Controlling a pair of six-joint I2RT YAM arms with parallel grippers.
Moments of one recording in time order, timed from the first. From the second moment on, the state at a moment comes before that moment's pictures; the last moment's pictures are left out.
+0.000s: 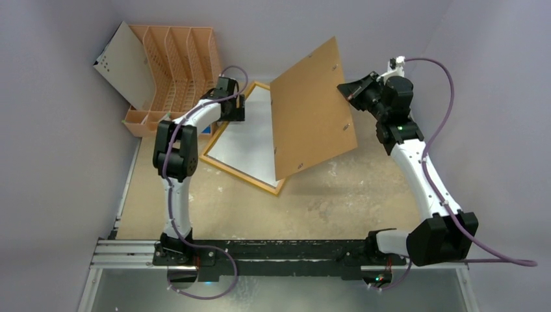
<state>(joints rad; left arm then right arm) -0.24 2.16 1.69 -0.45 -0.16 -0.22 0.13 1.28 1.23 -0.12 -0.22 0.83</state>
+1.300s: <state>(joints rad) -0.23 1.95 1.25 -0.25 0.42 -0.48 0.08 1.36 0.95 0.09 -0.34 0.97</state>
